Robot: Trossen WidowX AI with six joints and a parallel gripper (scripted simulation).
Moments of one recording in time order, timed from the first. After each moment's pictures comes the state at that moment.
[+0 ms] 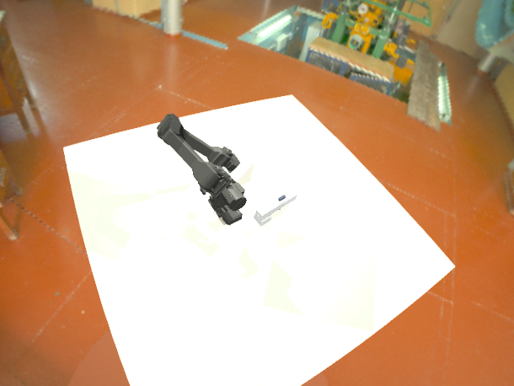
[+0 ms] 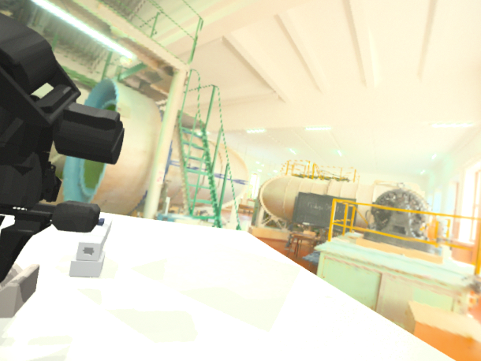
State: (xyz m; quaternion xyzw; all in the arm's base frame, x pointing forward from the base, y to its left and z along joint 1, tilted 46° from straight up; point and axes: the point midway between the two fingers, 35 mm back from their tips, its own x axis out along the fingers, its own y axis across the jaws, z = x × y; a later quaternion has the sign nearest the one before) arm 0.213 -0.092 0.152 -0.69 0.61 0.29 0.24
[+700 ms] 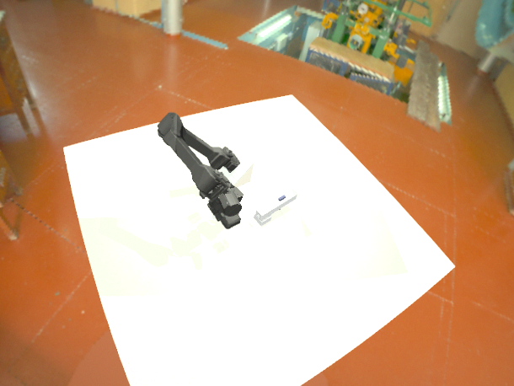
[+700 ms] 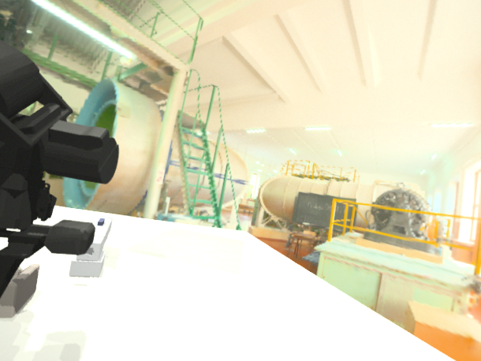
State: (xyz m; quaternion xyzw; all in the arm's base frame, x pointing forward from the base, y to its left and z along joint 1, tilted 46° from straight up) arm 0.213 -0.111 0.136 -0.69 0.62 0.28 0.24
